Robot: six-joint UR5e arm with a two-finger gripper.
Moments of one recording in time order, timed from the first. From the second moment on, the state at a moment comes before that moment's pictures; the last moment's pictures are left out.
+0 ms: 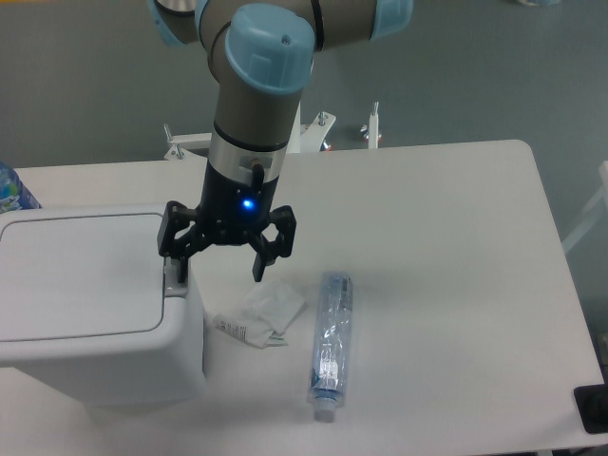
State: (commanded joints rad) arm 2.29 -1.79 -1.46 -1.17 1.22 0.07
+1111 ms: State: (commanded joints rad) arm 2.42 -1.77 -1.35 -0.98 1.22 0.09
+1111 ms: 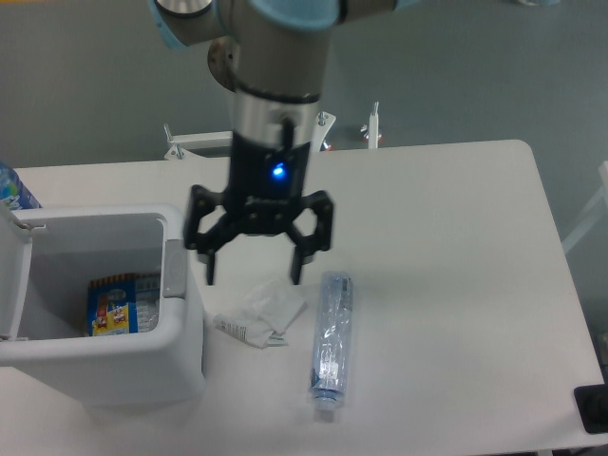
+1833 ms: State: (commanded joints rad) arm 2.62 -1.74 -1.35 -1.00 1.30 0.44
